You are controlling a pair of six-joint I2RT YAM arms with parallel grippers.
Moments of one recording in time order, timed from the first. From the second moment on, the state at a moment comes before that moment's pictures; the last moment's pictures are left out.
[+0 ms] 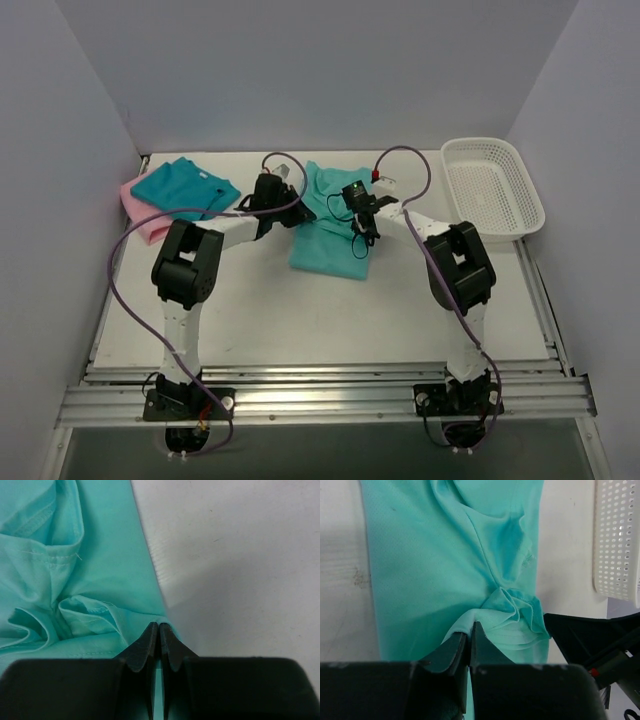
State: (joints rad) left arm -0.41 2.12 1.39 0.15 0.29 -0.78; right arm 0.50 2.02 1.44 -0.44 0.50 0.79
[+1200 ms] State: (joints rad) left arm -0.26 2.14 1.85 0.05 0.35 -0.82; right arm 0.64 1.80 1.47 -0.43 0.37 0.77
